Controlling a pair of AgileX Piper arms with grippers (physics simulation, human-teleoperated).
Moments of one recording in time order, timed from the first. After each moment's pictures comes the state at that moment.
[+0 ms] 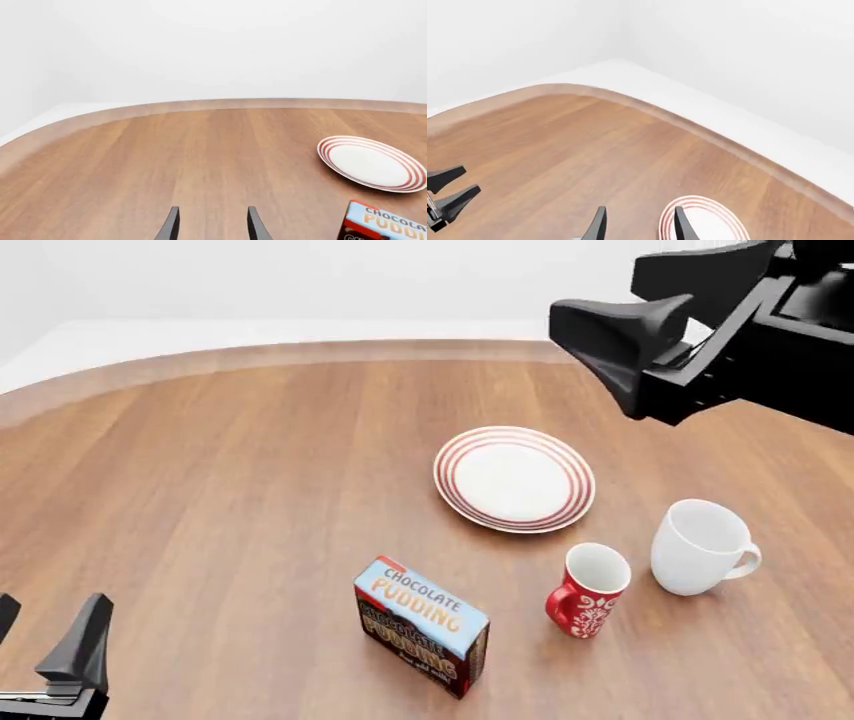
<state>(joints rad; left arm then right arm) 0.00 0.00 0.00 0.00 0.00 0.67 0.93 -1.12 0.36 -0.12</state>
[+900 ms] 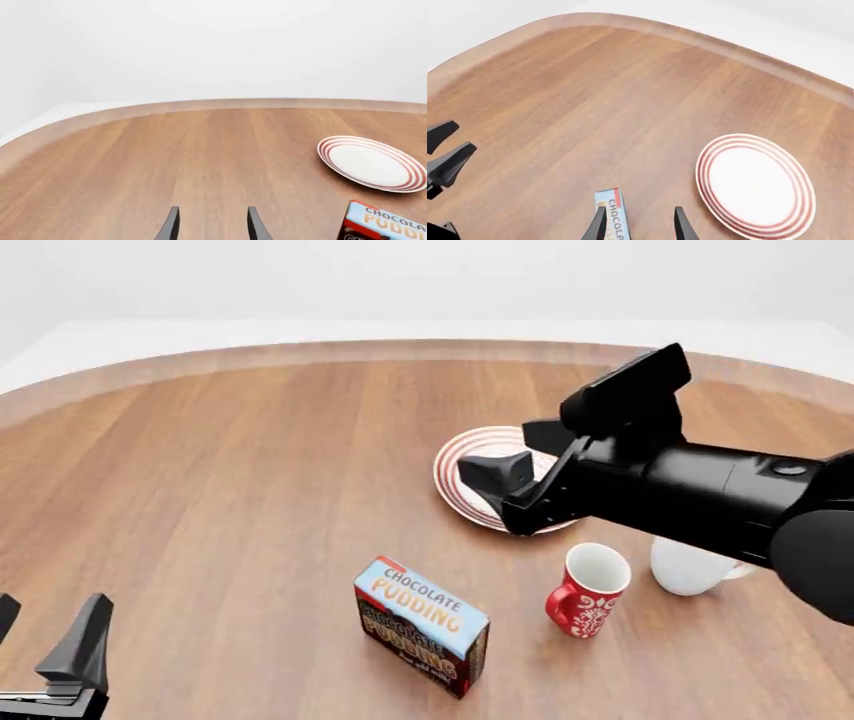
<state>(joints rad) 0.00 0.00 0.00 0.00 0.00 0.72 1.09 -0.91 0.27 0.03</state>
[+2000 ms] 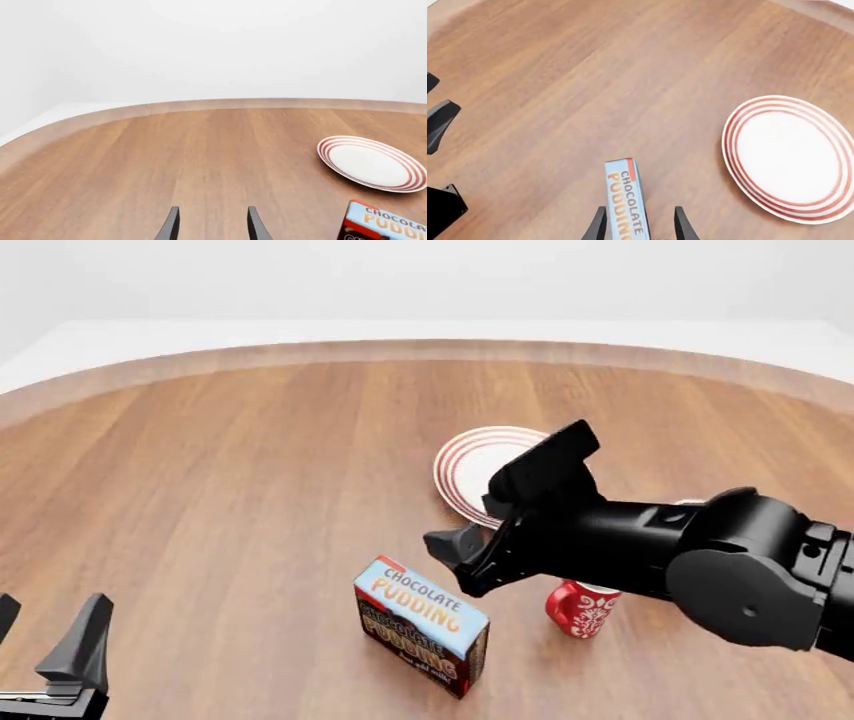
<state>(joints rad) 0.00 0.00 0.00 0.00 0.00 0.79 1.22 -0.84 0.25 0.06</state>
